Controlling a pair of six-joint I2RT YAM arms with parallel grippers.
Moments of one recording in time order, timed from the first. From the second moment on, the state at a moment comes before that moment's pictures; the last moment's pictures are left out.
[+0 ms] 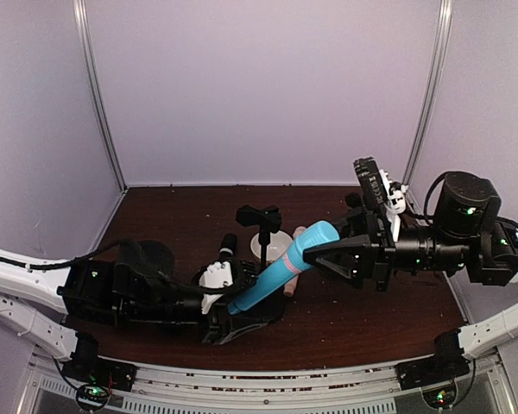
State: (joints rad) left arm -1.45 1.15 0.86 -0.04 -0.12 0.11; right arm 1.32 0.95 1.05 -0.17 -0.05 0.21
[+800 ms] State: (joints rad) left arm -1.42 1.05 0.83 -0.12 0.16 0.11; right arm 1.32 1.01 1.06 -0.14 -0.36 0.06
